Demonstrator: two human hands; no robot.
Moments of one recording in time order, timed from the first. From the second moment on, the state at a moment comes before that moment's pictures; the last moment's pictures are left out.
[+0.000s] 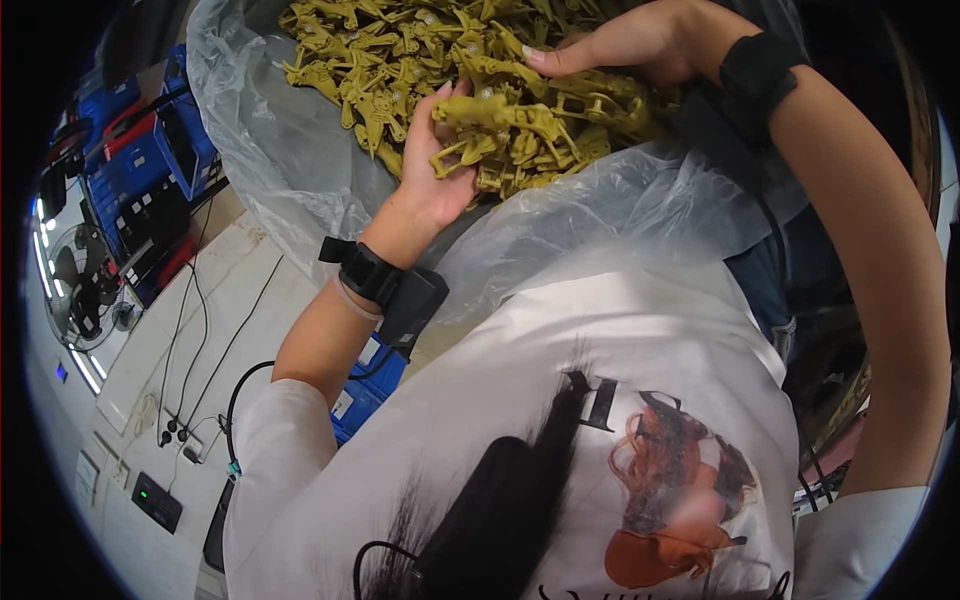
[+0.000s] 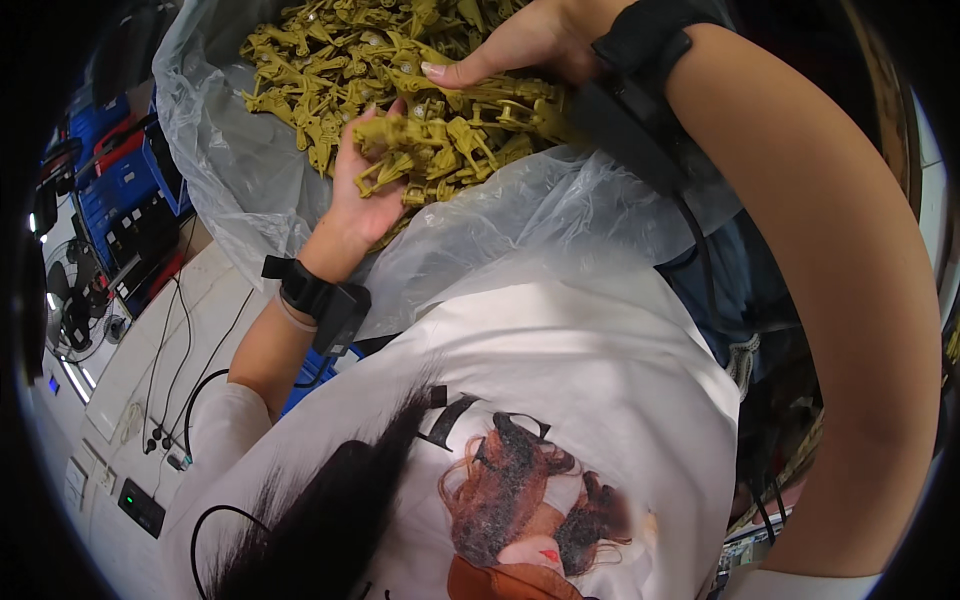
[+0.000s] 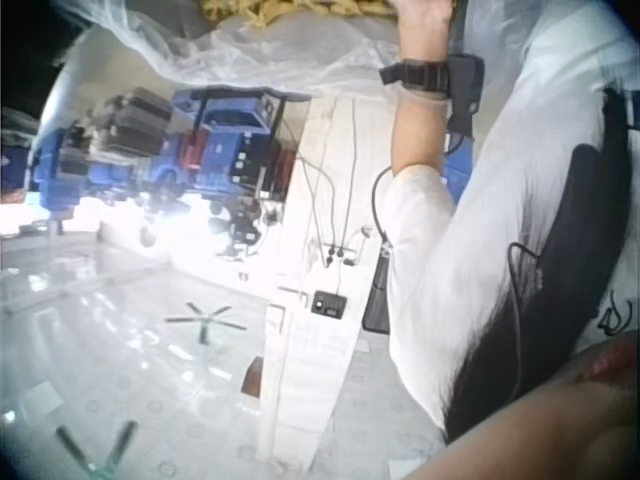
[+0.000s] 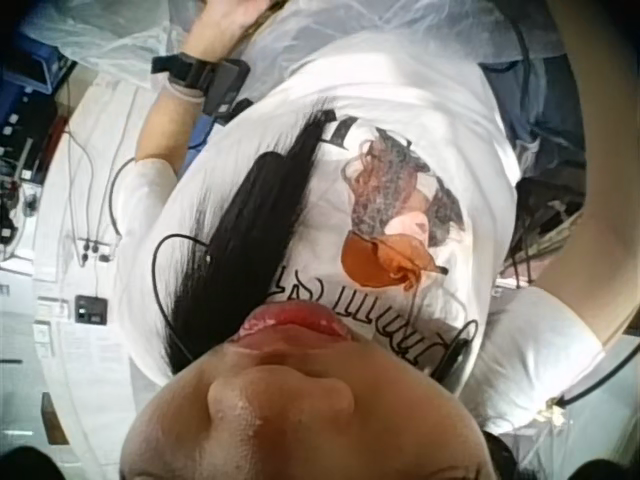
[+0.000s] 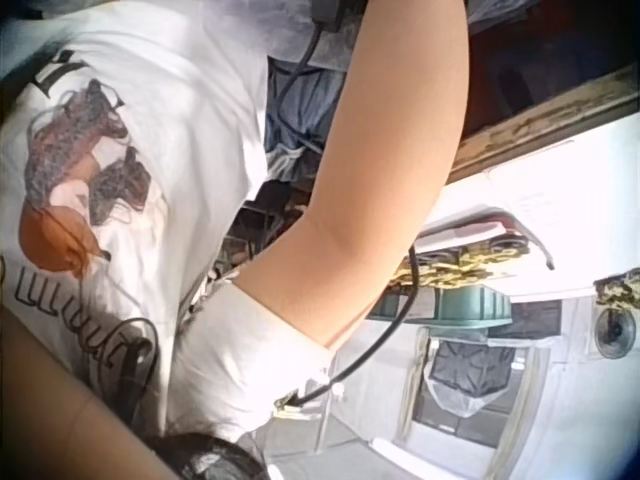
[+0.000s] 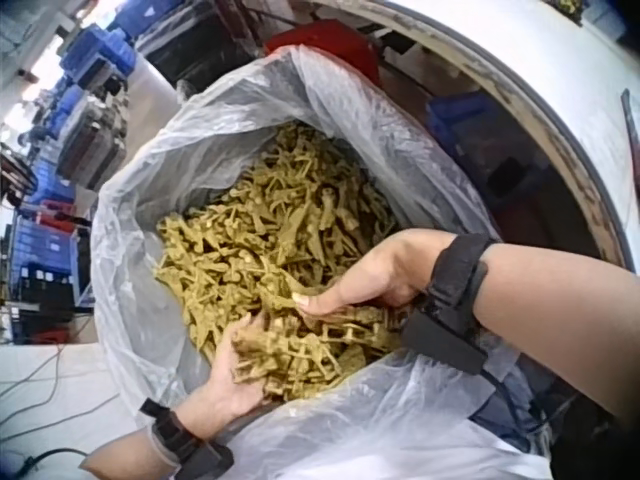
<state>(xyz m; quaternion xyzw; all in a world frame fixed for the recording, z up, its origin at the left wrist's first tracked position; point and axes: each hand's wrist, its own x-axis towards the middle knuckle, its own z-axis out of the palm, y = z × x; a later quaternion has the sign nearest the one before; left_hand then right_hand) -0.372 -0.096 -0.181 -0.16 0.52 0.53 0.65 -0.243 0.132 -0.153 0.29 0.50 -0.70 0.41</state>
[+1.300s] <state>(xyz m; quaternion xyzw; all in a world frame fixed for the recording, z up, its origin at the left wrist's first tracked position) -0.388 -0.041 -0.176 0.47 0.70 -0.03 0.54 -0.214 0.116 -0.152 0.24 0.75 -0.47 0.40</state>
